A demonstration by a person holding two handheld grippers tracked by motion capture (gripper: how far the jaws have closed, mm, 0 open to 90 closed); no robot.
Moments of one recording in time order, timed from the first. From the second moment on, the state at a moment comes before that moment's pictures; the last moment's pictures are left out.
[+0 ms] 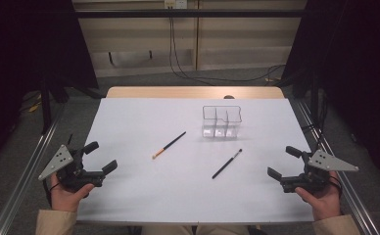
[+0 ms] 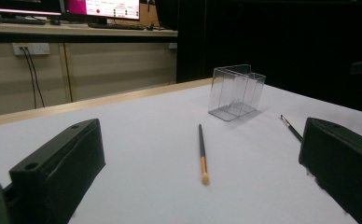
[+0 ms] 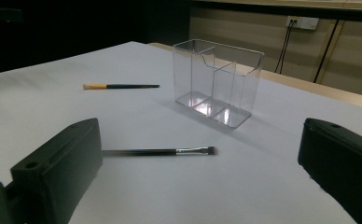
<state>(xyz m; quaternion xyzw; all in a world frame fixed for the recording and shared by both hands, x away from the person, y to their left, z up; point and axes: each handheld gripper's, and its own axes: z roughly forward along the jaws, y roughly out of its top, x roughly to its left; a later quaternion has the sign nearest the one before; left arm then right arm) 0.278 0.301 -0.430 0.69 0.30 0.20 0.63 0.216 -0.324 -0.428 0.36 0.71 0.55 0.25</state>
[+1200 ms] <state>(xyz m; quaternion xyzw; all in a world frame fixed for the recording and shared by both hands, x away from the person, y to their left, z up) 0.301 0.258 -0.422 0.69 0.29 0.18 0.63 0.231 -0.316 -0.430 0.34 0.72 0.56 0.25</state>
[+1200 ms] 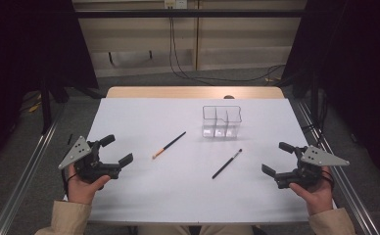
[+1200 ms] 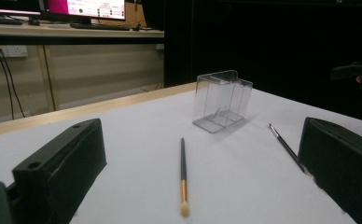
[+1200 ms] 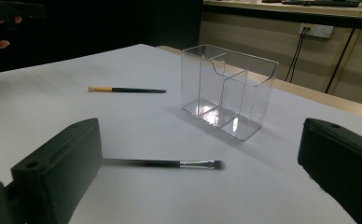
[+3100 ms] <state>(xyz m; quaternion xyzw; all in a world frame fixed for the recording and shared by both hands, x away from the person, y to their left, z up) 0.375 0.167 -0.427 0.70 0.27 0.18 0.64 0.224 -0.315 -0.428 0.33 0.72 0.56 0.25</state>
